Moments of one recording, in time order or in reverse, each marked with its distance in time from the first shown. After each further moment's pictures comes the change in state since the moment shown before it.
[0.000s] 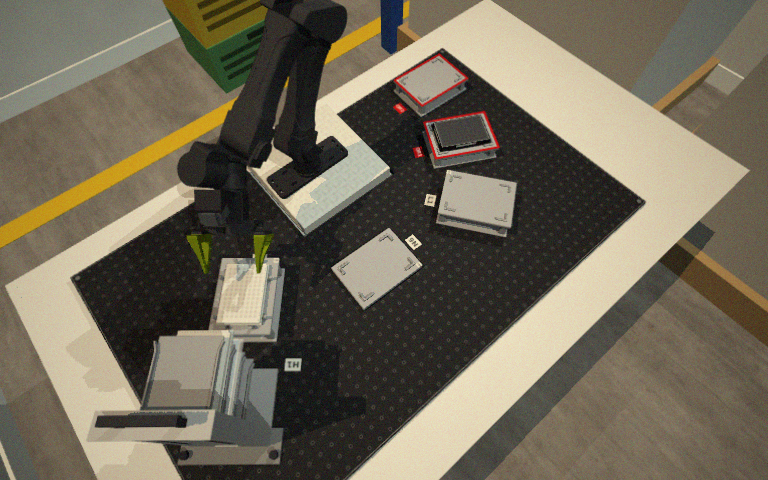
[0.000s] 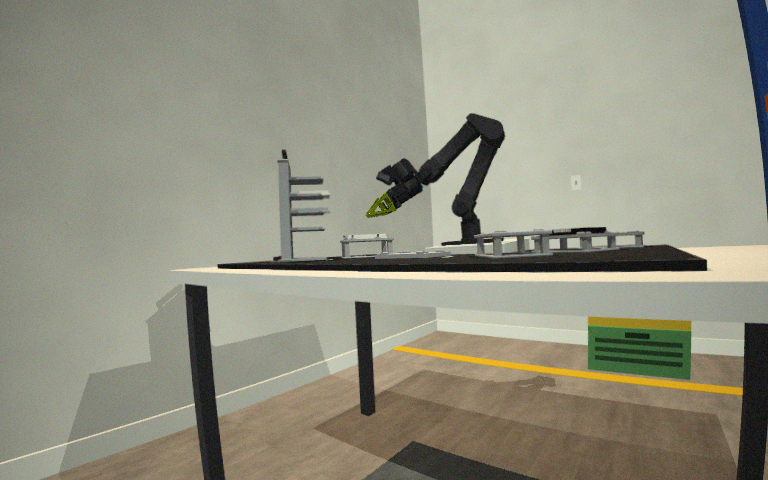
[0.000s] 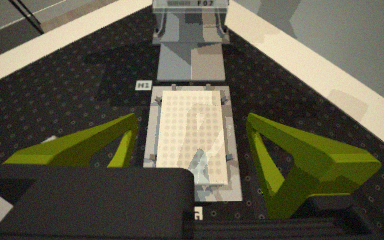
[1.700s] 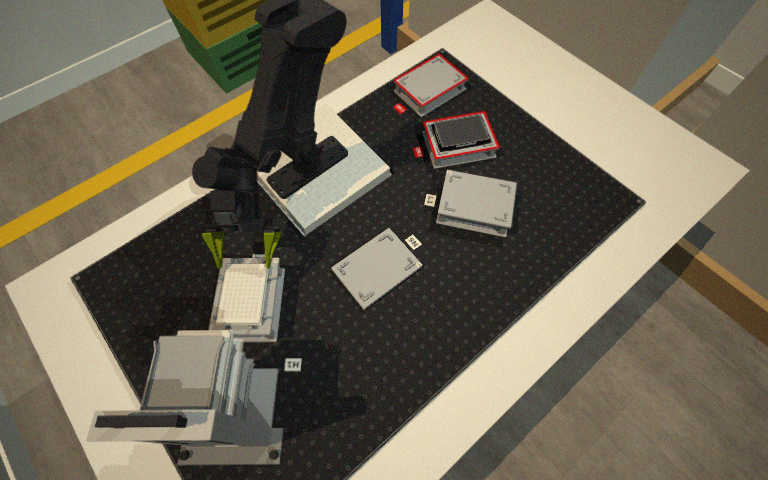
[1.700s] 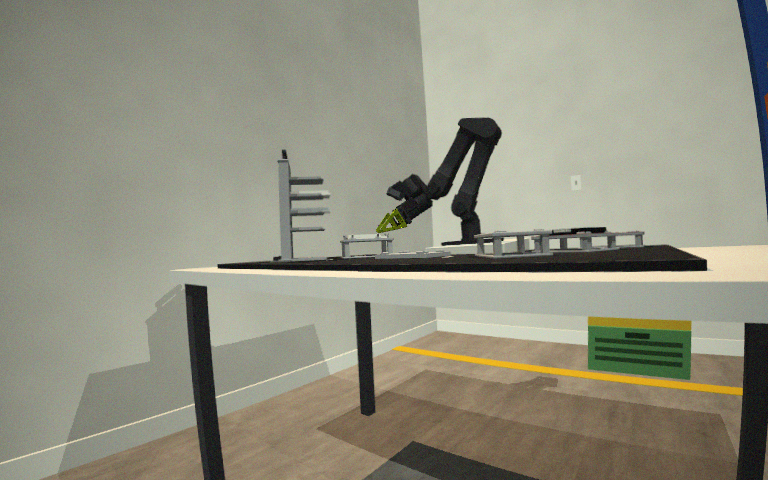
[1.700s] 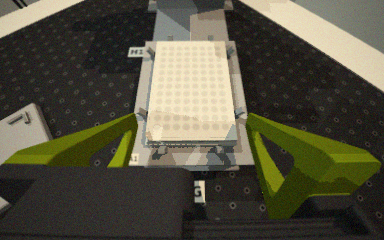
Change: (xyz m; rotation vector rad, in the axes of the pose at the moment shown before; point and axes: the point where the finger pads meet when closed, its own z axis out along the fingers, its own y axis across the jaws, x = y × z) arm 0.064 0.000 -0.002 0.003 0.006 0.004
